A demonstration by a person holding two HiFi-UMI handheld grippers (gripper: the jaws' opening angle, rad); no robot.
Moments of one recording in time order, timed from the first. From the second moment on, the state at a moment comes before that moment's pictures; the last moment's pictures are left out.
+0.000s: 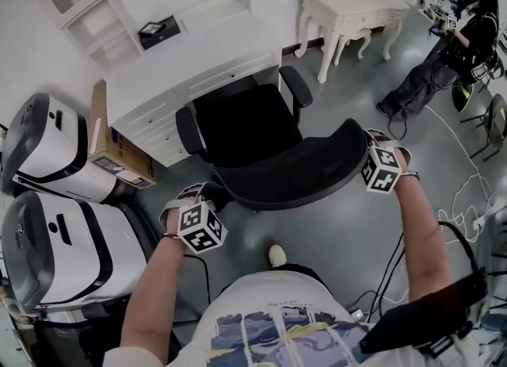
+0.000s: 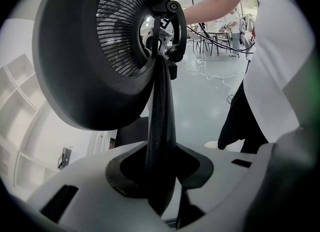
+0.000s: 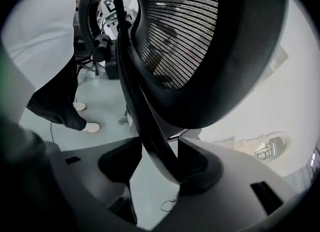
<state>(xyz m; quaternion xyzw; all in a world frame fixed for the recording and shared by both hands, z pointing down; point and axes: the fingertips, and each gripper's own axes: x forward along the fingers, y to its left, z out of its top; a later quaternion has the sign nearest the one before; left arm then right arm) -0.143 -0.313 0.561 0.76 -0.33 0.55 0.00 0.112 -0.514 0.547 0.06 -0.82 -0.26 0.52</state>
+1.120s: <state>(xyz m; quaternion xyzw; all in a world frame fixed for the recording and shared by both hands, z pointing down) -0.156 -0.401 0.559 0.76 -0.35 0.55 0.02 0.086 -0.615 0.545 0.05 -0.82 -0.27 0.50</state>
